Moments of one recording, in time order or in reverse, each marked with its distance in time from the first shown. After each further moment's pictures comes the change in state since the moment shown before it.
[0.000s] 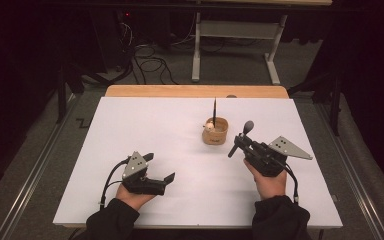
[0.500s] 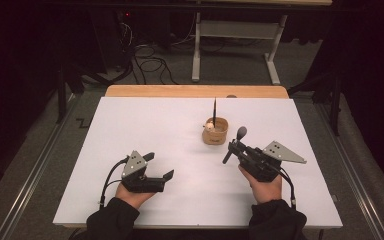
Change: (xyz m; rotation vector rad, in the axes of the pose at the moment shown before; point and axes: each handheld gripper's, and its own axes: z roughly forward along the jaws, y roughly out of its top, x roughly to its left) left arm 0.003 0.000 0.002 0.003 0.014 -0.007; right arm 0.013 -0.009 0.000 0.022 0.046 -0.002
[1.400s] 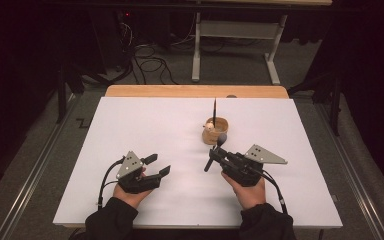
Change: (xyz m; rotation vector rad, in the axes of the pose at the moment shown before) left arm 0.003 0.000 -0.009 -0.036 -0.001 0.000; right arm 0.032 -0.009 0.023 0.029 0.135 0.048
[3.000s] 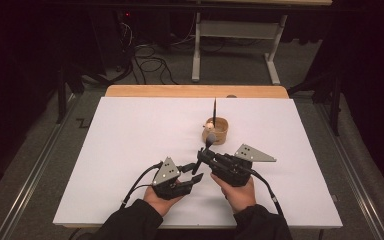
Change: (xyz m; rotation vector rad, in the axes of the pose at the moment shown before) left arm -0.063 0.007 0.053 -0.010 -0.188 0.086; right arm 0.016 -0.001 0.021 -0.006 0.102 0.076
